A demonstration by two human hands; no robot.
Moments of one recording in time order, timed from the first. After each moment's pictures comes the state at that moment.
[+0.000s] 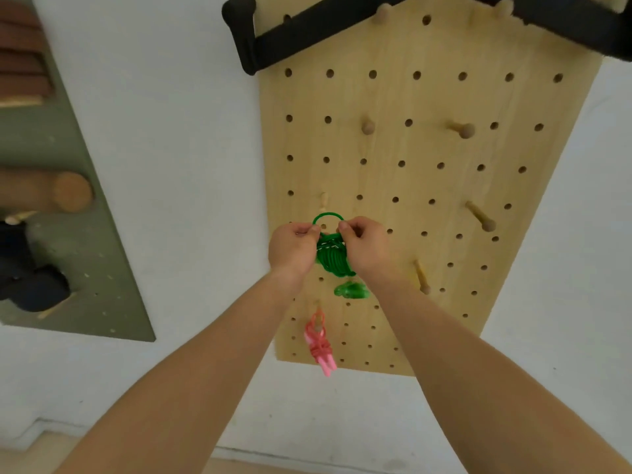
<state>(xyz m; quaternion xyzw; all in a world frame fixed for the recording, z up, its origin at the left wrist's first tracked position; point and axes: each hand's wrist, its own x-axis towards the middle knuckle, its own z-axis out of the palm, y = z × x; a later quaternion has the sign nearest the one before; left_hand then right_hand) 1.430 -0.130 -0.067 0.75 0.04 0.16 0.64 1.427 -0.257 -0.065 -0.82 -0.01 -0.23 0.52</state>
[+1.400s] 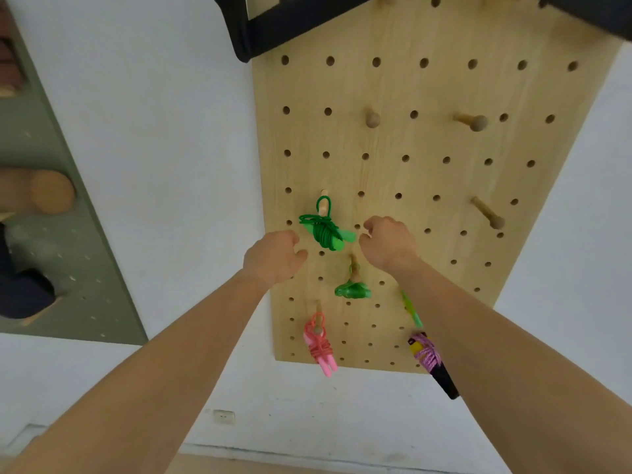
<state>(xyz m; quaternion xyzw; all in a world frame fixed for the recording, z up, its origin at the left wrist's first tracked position) 1.471 -0.080 -0.082 0.97 -0.08 0.07 0.22 1.463 -0.293 -0.063 -0.97 0.04 -0.15 0.18</state>
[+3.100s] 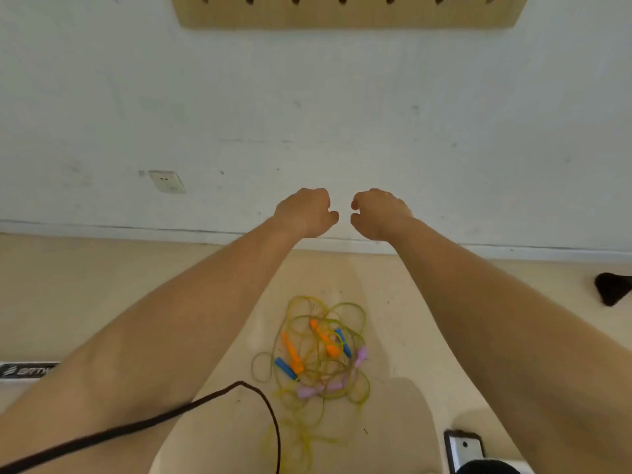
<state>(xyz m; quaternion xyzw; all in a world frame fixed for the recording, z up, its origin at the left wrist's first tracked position) 1.329 -0.246 -0.754 0.98 -0.11 -0.15 0.11 1.317 -0.399 -0.770 -0.99 0.00 0.10 0.08</state>
